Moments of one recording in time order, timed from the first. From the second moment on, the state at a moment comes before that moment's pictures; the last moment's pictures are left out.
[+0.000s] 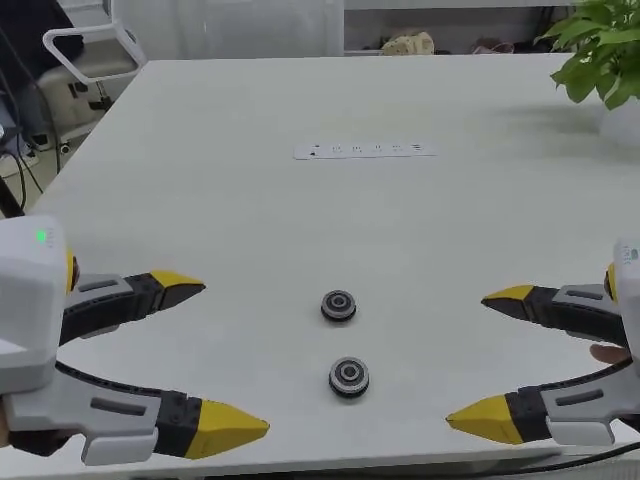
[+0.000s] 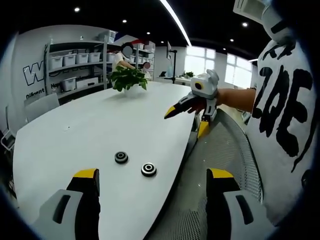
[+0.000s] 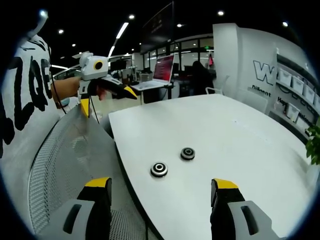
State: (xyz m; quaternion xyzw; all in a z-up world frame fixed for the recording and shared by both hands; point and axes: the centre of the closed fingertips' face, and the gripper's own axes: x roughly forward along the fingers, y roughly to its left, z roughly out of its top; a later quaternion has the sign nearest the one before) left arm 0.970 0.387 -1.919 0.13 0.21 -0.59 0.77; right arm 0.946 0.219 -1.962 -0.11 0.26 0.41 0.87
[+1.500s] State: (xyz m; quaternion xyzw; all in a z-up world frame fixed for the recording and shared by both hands) left arm 0.981 0.388 -1.919 0.14 0.20 -0.59 0.77; right arm 0.961 0.220 -1.961 -0.12 0.25 0.41 0.87
